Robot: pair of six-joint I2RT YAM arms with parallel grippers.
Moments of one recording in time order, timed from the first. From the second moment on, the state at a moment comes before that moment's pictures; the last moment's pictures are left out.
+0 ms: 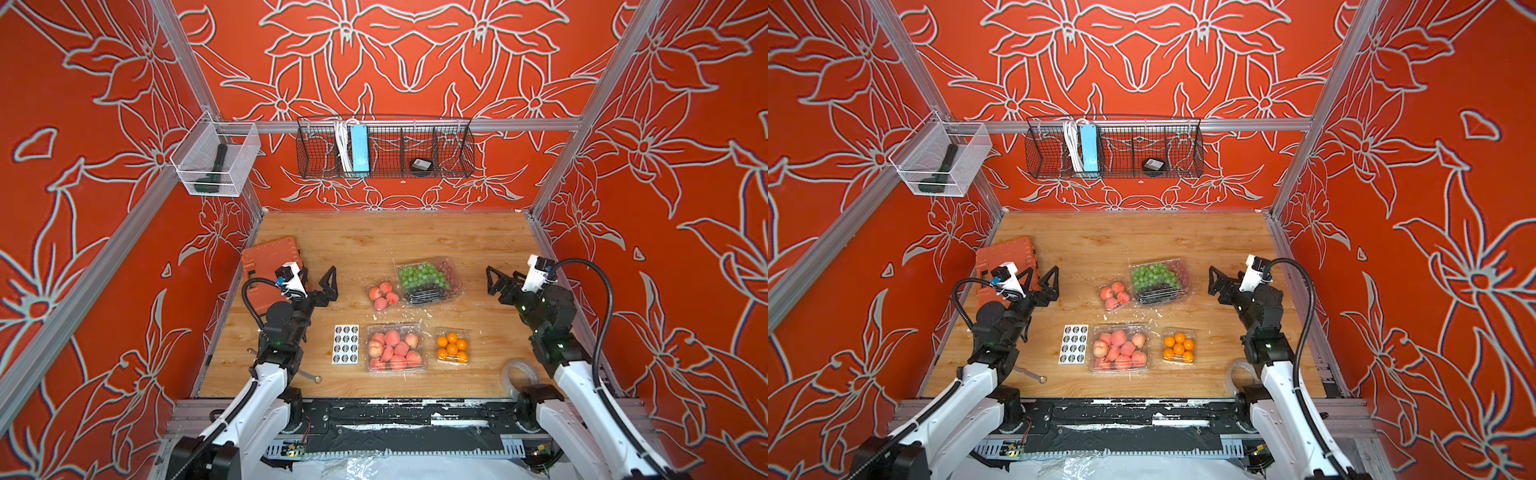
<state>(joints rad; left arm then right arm) -0.09 0.77 0.19 0.65 0.14 -0.45 0.05 0.65 0.39 0.10 -0.20 0.48</state>
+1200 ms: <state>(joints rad) -0.73 0.99 0.31 -0.32 -0.33 -0.82 0.35 0.67 0.39 -0.05 -0.47 0.52</state>
